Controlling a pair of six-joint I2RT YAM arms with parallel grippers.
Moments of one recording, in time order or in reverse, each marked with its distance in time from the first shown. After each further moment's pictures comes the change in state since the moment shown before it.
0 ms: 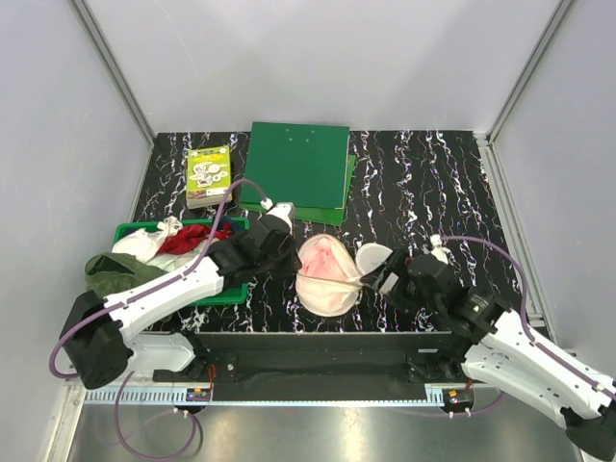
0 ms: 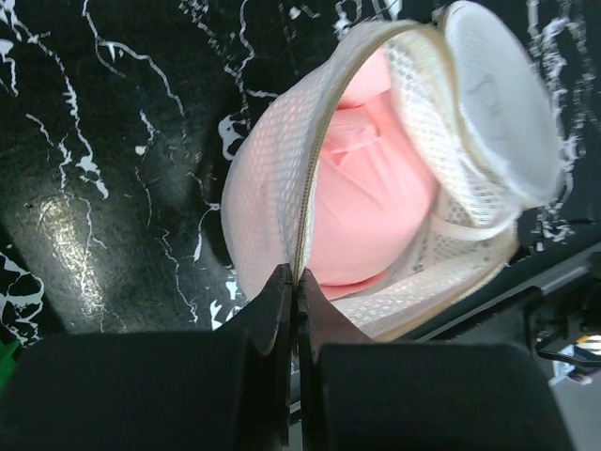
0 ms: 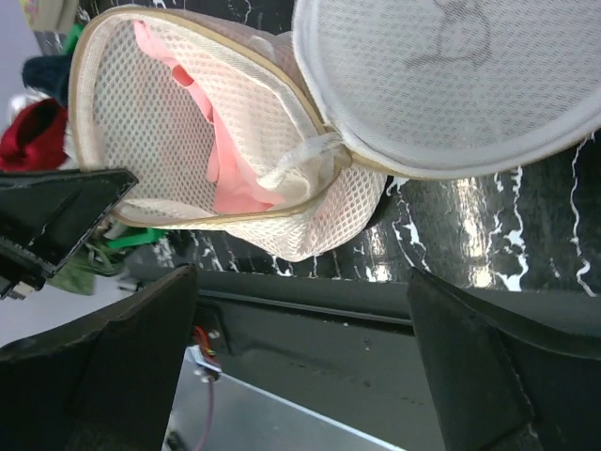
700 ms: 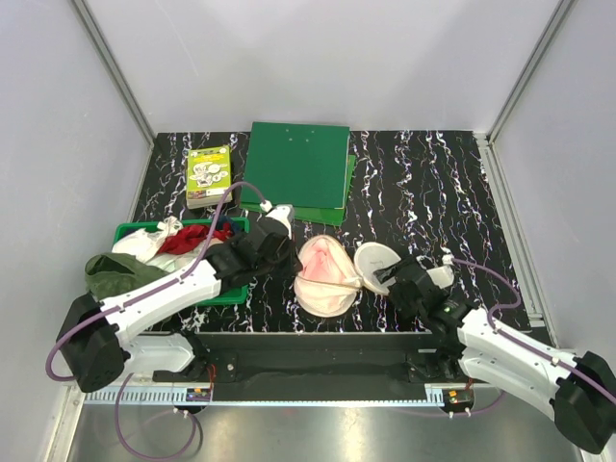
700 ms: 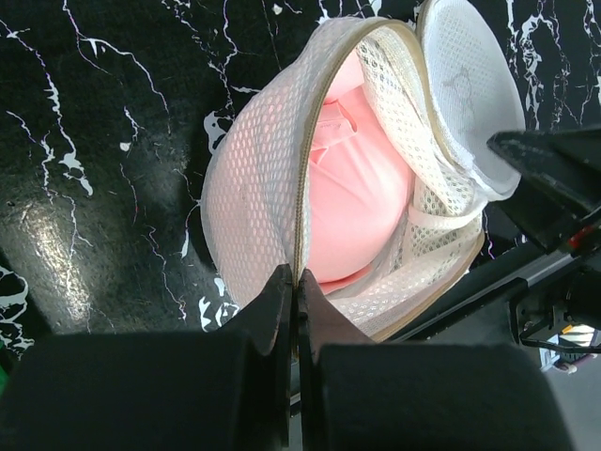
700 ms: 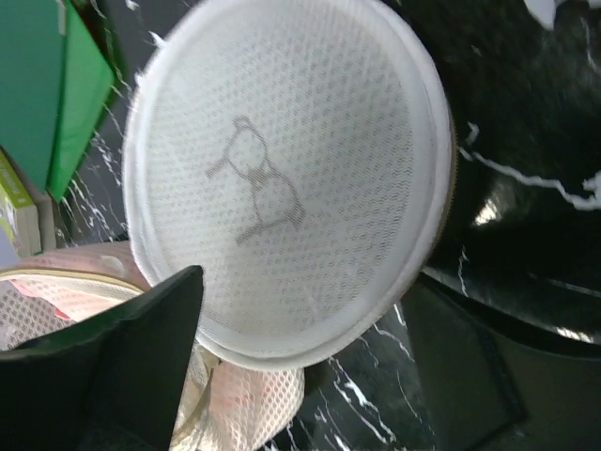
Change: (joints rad) left arm -0.008 -0.038 -0.021 0.021 0.023 -0.012; right arm -0.080 0.106 -0.328 0.336 0.233 0.315
